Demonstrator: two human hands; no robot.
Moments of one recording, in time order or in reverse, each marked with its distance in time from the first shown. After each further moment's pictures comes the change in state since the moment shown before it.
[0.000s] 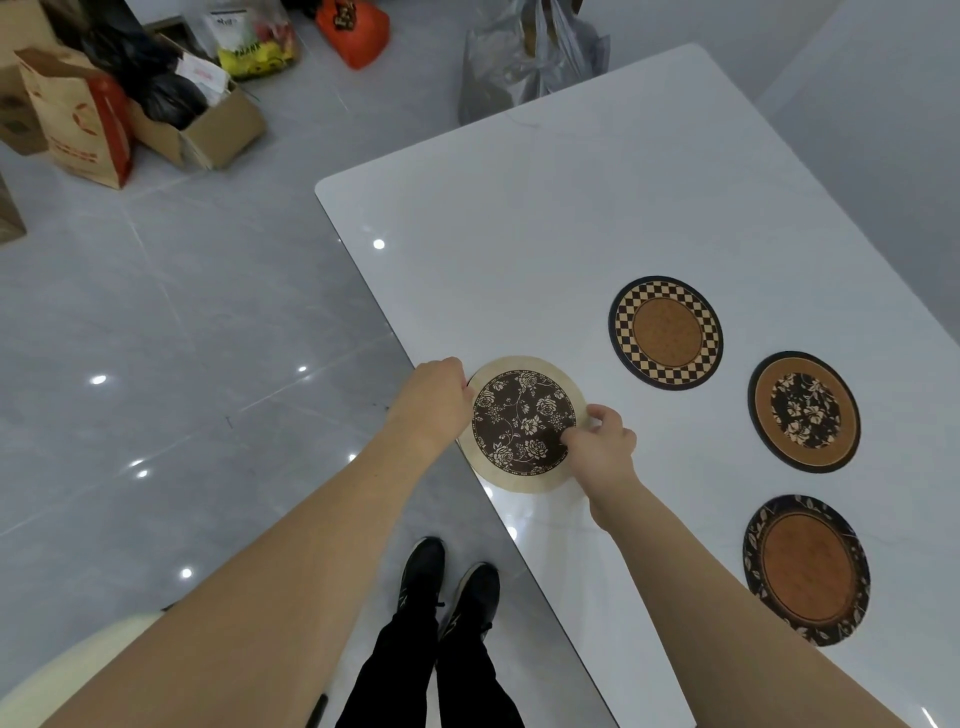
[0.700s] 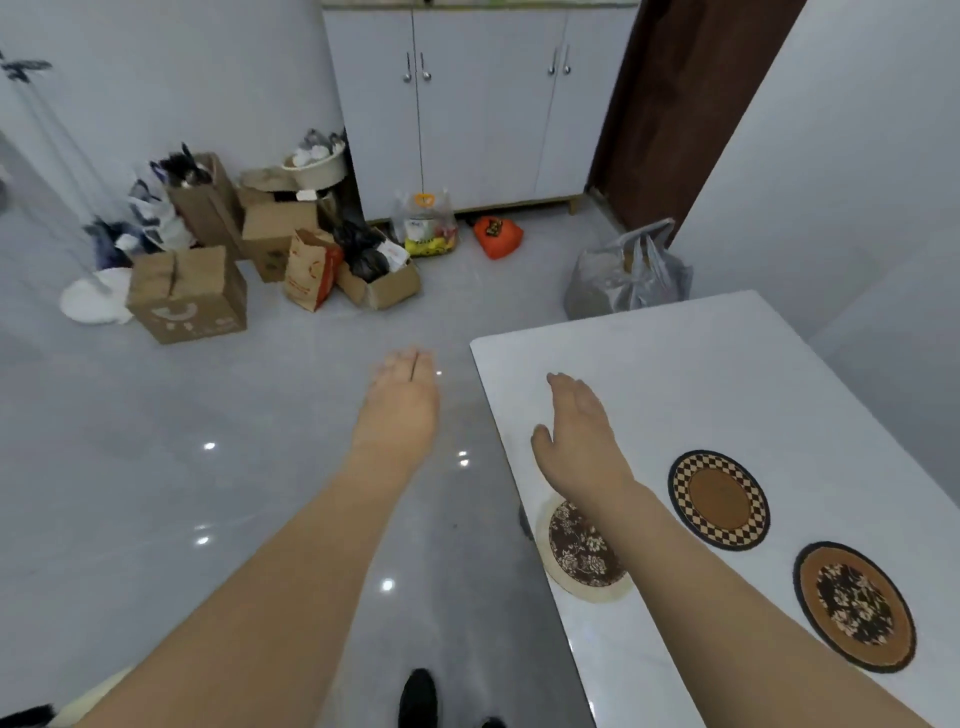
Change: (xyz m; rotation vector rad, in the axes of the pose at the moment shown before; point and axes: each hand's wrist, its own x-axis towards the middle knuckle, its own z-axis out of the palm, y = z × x) left_hand -0.111 -0.036 -0.192 0.236 0.557 -0.074; right_hand -0.146 -0.157 0.014 -0.665 -0.111 -1.154
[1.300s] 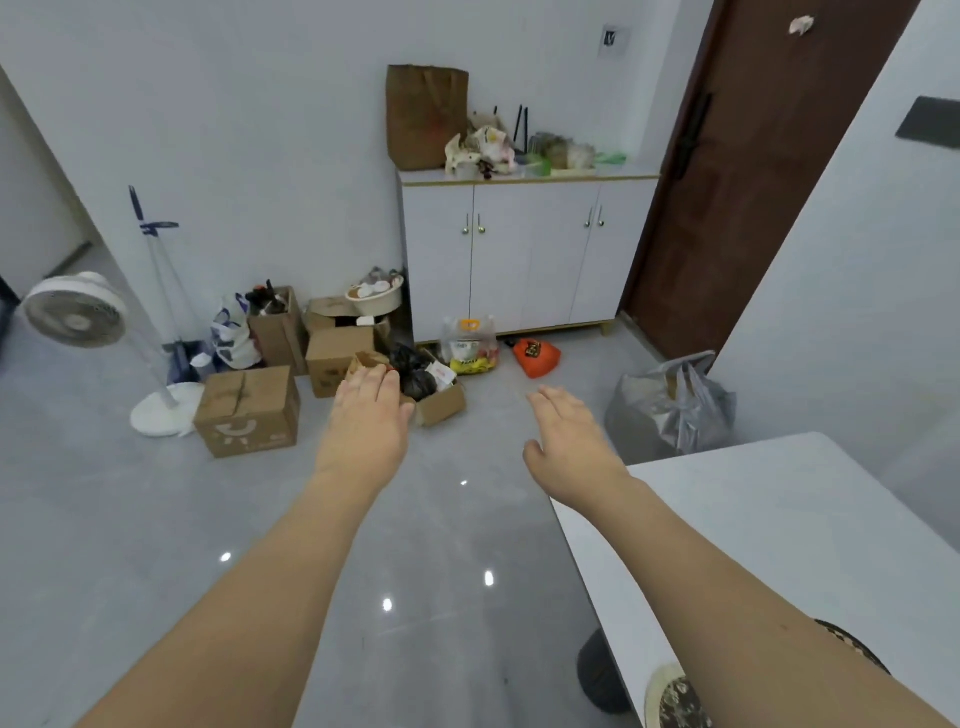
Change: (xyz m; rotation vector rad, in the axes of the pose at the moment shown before) left_hand 0.088 -0.144 -0.159 0.102 0.197 -0.046; right_hand 0.132 -0.176 -0.037 -0.209 0.051 -0.234
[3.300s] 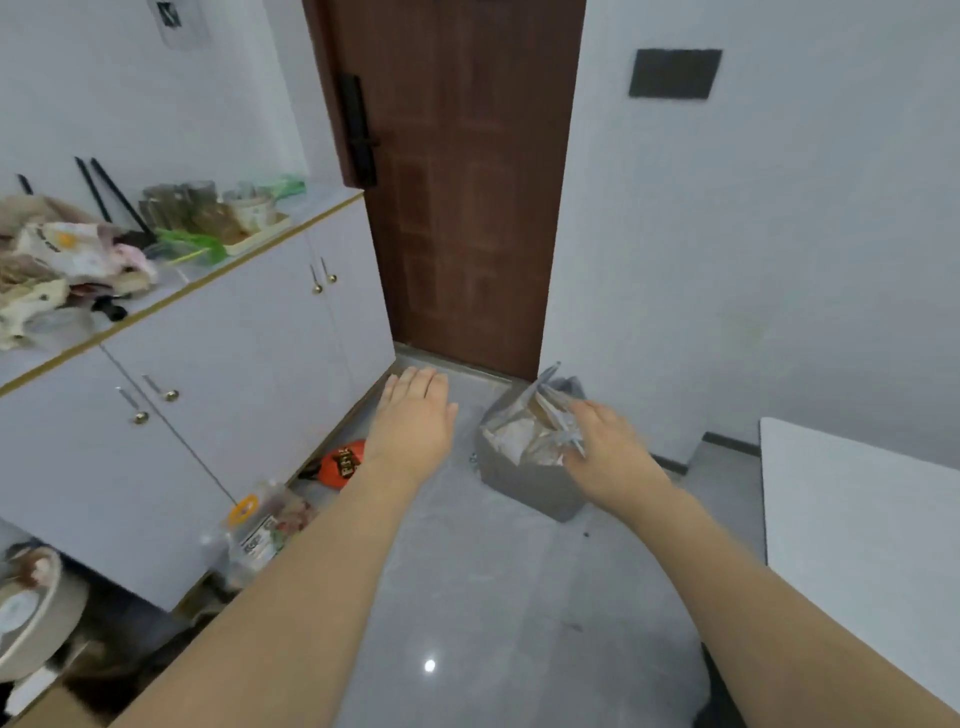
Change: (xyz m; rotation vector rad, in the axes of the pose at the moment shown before) left_hand 0.715 0.166 0.223 -0.093 -0.202 0.969; right_hand 0.505 0.233 -0.017 0.033 0.271 0.947
